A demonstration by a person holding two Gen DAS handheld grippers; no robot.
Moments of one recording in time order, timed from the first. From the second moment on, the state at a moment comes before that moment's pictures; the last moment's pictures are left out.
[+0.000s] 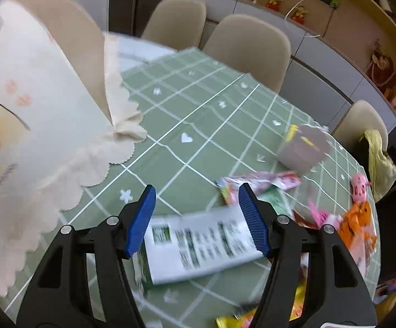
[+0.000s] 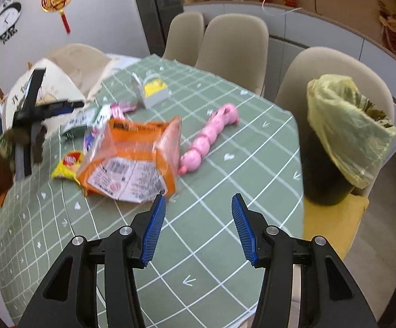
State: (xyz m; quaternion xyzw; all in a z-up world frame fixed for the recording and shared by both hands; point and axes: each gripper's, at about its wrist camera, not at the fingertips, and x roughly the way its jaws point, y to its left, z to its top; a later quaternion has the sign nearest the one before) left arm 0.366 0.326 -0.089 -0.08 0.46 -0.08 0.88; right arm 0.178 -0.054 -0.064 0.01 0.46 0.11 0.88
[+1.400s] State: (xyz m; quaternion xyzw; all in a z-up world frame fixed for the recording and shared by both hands) left arm 0.165 0.255 -0.105 -0.09 0.51 -0.11 0.85; right arm 0.195 -0.083 -0.040 0.04 0.43 0.08 0.90
